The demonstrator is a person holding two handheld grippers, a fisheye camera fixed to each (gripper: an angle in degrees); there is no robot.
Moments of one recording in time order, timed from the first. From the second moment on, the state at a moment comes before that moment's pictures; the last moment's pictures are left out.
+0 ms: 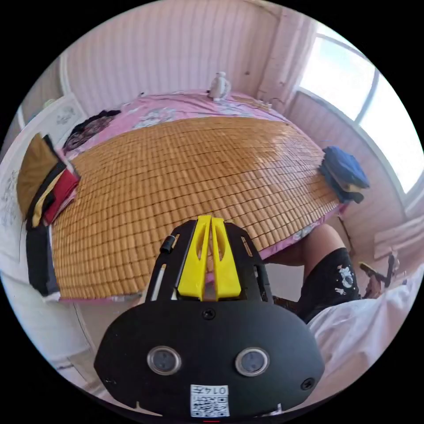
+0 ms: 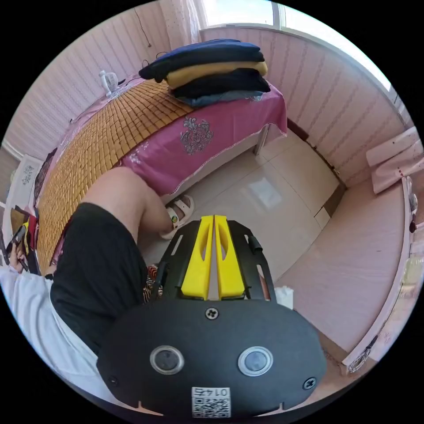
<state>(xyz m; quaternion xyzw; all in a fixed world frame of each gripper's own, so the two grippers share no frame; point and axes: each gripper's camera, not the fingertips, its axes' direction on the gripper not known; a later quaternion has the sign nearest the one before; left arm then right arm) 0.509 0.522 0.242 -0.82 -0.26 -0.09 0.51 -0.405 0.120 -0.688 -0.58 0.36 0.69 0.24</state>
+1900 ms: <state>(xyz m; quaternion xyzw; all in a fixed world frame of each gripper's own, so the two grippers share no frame) 0.367 -0.066 -0.438 -0.25 -0.80 -0.07 0.54 -0.666 0.275 0.490 -0.46 -0.40 0.30 0.73</state>
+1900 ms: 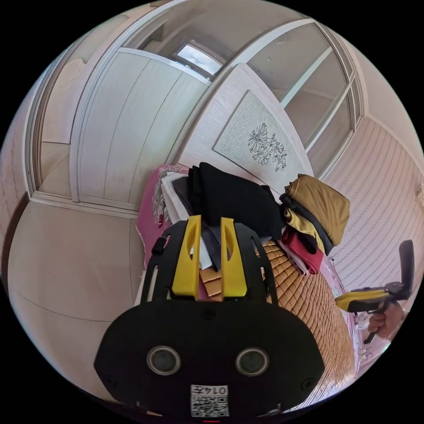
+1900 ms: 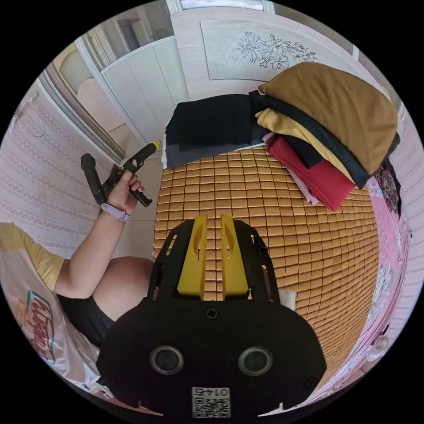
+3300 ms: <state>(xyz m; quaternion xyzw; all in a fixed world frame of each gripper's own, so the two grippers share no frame) 0.321 0.033 -0.274 -0.40 -0.53 0.01 0.75 -0.604 0.351 0.405 -0.32 -0.34 0.47 0.75</state>
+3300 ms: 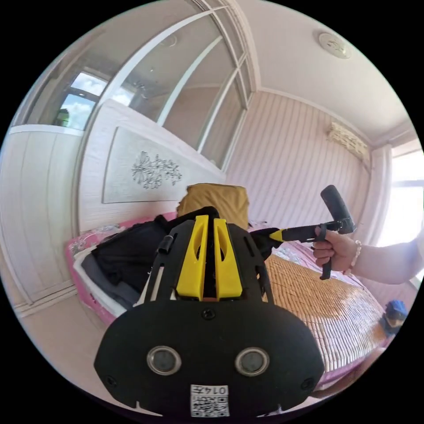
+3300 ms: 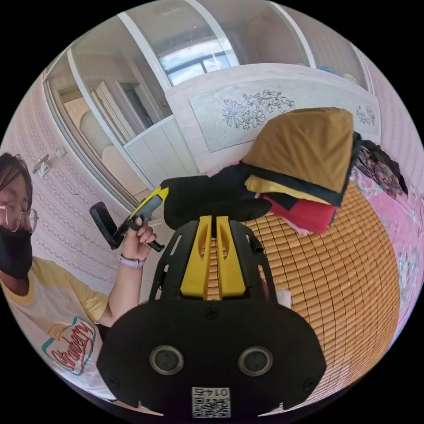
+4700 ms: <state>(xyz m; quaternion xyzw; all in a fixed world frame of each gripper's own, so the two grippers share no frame) 0.222 0.548 -0.286 -0.71 -0.28 -0.29 0.58 -0.624 0.362 0.170 -0.49 -0.20 0.51 0.68</state>
